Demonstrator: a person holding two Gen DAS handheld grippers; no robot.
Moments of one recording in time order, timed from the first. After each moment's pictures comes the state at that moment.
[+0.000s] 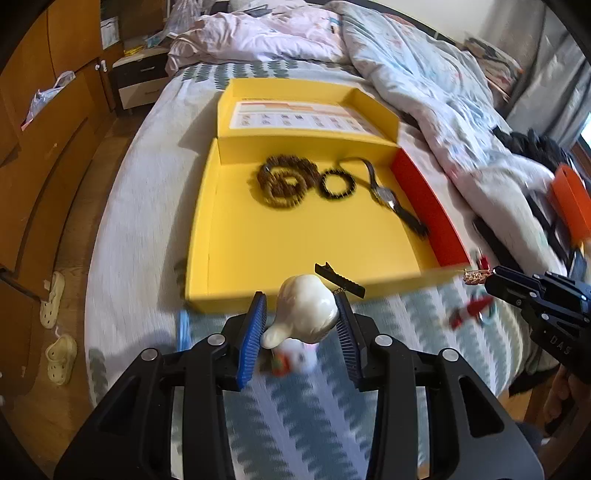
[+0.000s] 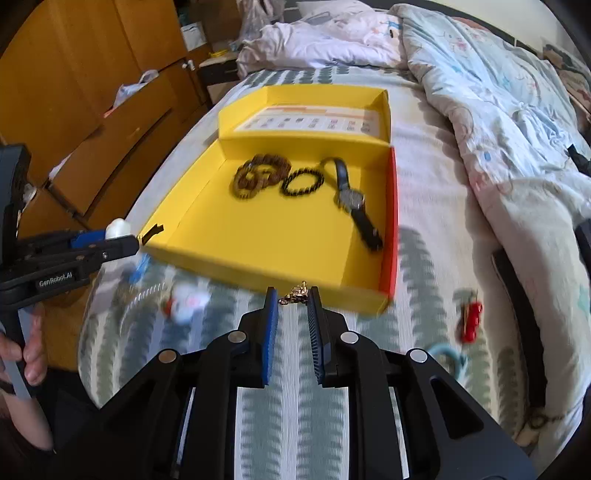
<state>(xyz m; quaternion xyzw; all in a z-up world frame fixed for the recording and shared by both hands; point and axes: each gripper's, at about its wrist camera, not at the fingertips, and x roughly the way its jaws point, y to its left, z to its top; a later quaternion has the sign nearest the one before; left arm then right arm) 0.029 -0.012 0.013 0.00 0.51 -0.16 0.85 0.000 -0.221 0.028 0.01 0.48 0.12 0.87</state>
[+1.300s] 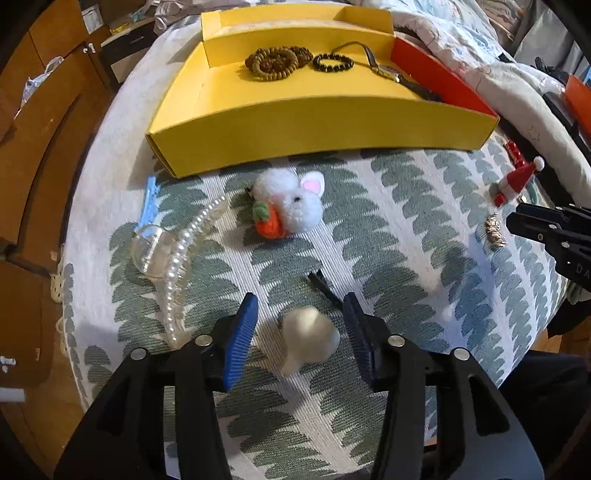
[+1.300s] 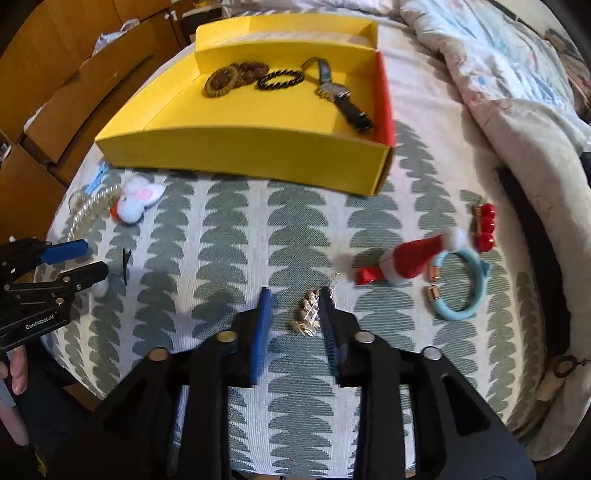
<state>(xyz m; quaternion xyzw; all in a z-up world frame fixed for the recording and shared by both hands) -0.041 -0.022 -0.079 0.06 0.56 -0.14 0.81 -0.038 -0.231 -0.059 -0.02 0.55 0.08 0.83</state>
